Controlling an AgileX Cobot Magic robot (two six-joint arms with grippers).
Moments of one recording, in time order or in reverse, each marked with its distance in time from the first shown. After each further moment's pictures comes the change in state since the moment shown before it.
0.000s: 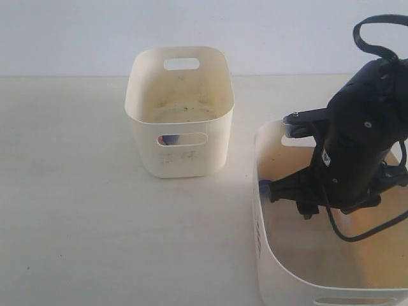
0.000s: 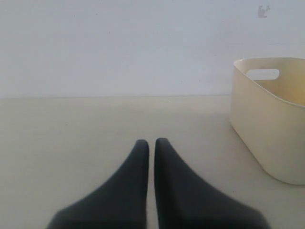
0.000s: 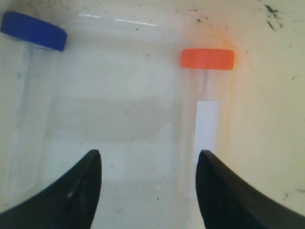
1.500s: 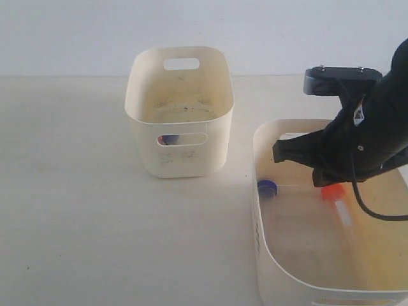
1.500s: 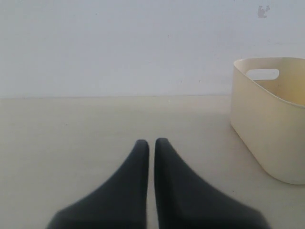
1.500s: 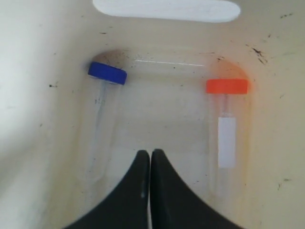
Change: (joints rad) left arm 0.000 0.000 0.000 0.000 0.000 0.000; right arm -0.070 -0.189 0.000 0.222 -0.059 -0.182
